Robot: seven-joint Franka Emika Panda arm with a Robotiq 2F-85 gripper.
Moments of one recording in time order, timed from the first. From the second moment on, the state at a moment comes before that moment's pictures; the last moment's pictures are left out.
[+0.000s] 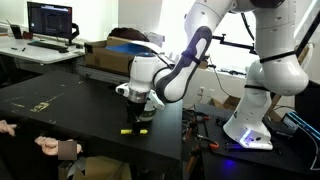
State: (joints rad) arm 0.08 0.46 0.15 -2.29 -0.14 2.85 -0.22
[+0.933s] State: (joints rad) arm 0.04 0.46 0.18 -2.27 -0.11 2.83 -0.22
